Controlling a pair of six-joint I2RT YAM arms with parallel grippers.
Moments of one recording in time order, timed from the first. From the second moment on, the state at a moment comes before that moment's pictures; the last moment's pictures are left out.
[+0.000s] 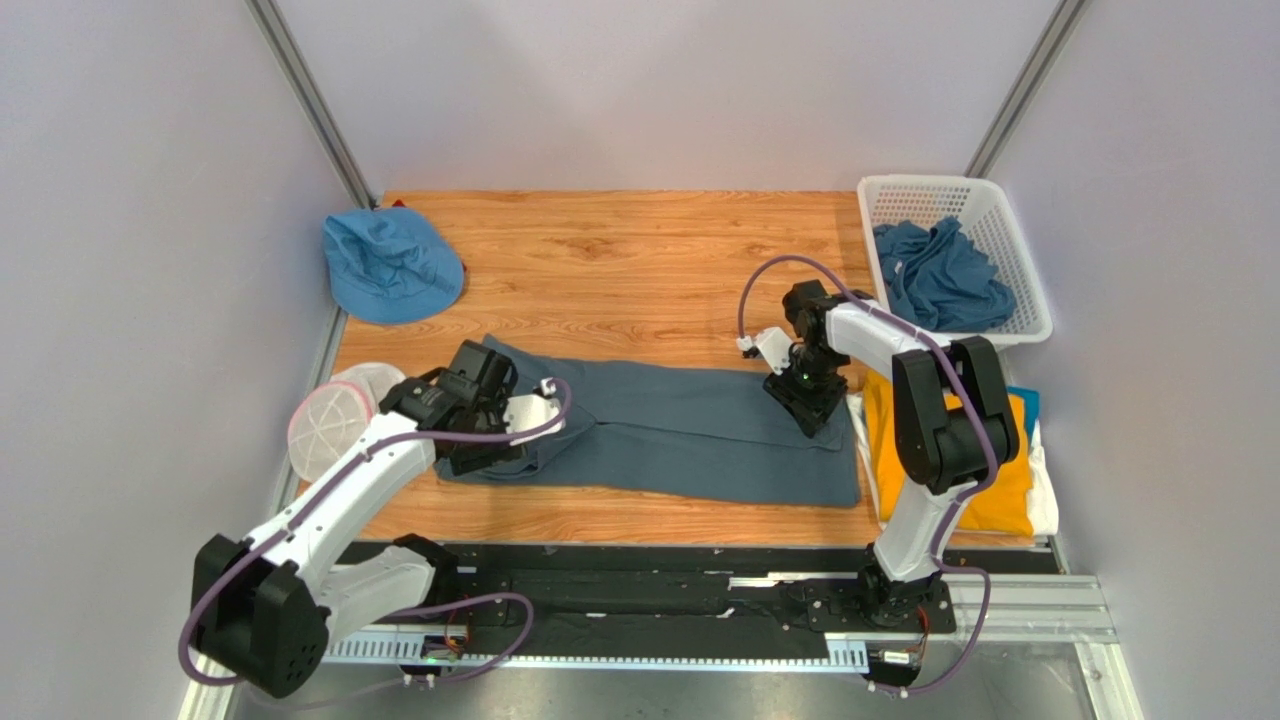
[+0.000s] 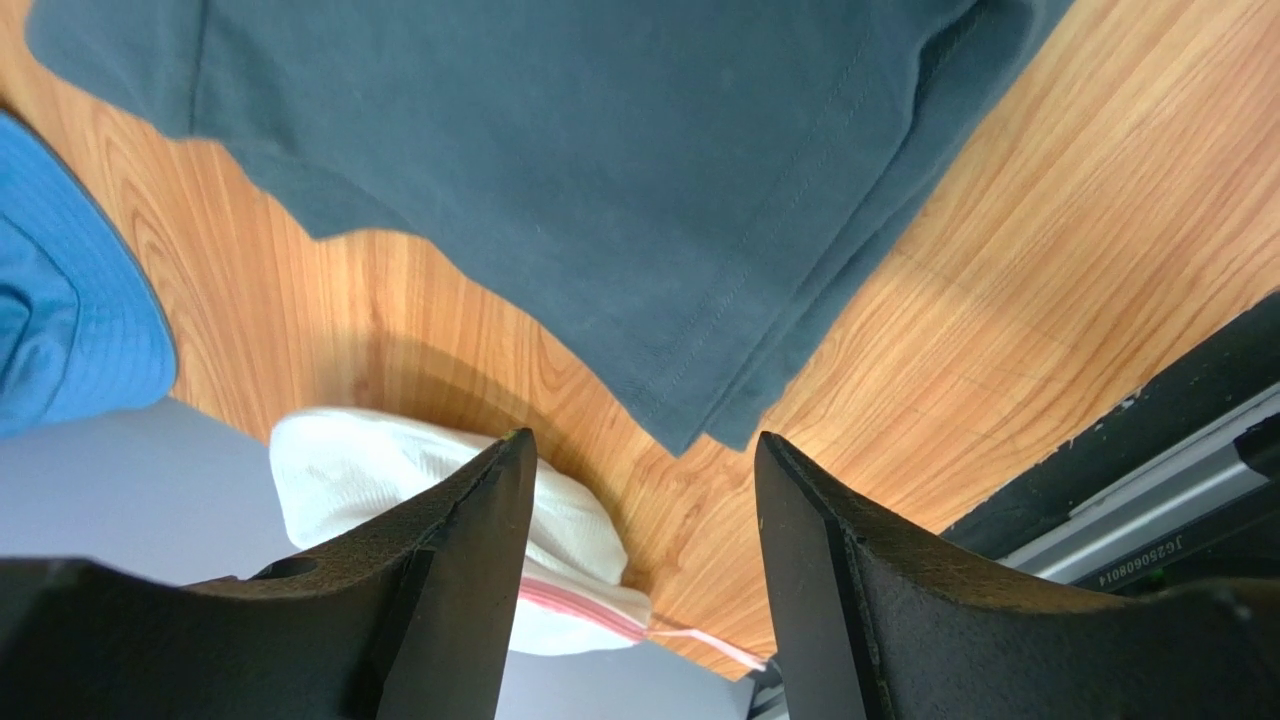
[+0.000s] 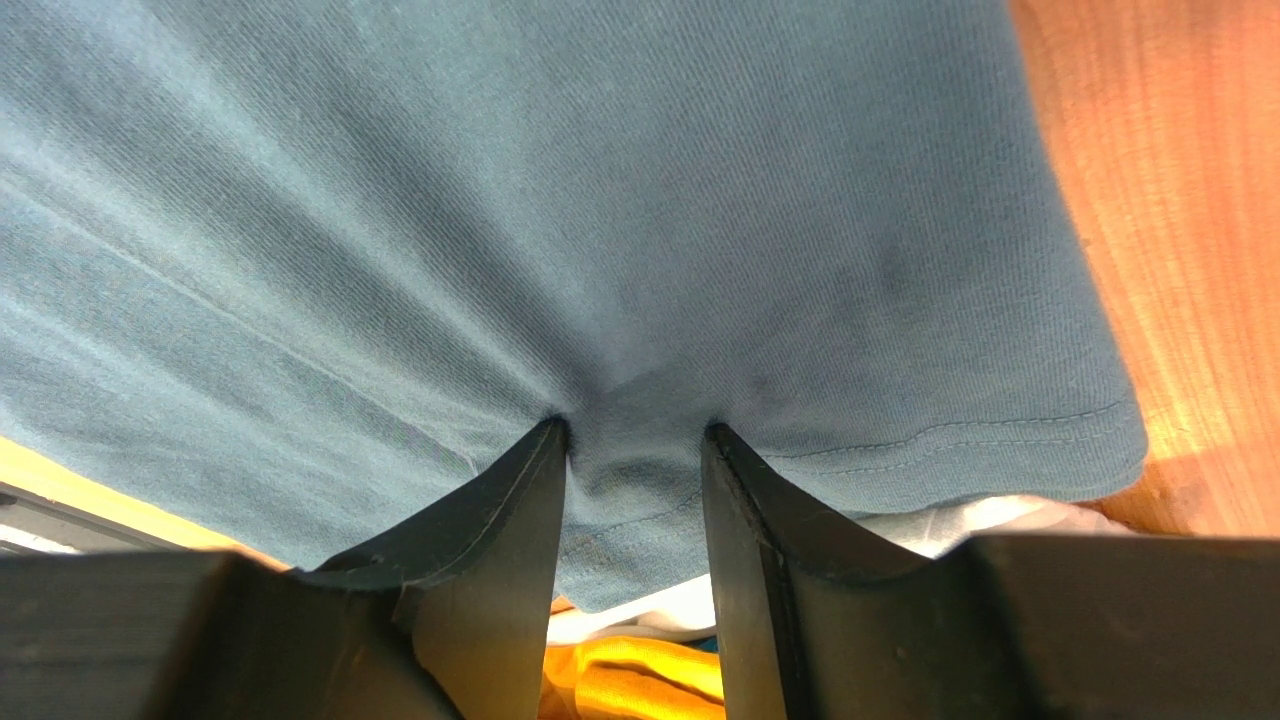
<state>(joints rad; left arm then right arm) -0.42 1.03 0.74 -0.92 -0.13 0.88 0.25 1.81 1.16 -0.91 -0.08 -0.59</state>
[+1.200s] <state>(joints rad) -0.68 1.51 0.98 -0.79 0.06 0.71 0.27 1.75 1.13 -0.95 -0.06 -0.58</state>
